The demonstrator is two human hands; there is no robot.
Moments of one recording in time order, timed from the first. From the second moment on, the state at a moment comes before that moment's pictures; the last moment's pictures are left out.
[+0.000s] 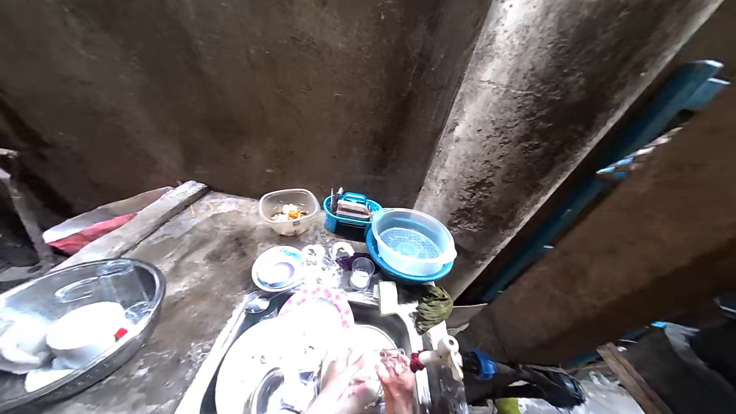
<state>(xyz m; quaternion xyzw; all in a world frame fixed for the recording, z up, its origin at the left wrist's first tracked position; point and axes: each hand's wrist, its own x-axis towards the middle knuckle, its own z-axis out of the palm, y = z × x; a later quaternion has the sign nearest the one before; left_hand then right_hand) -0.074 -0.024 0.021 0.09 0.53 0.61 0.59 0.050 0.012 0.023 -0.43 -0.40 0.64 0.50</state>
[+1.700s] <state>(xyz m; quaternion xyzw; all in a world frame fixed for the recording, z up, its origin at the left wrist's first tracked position) -0.357 -0.187 0.144 0.36 0.89 0.30 -0.02 0.134 0.009 0.102 -0.52 -0.82 0.19 0.15</state>
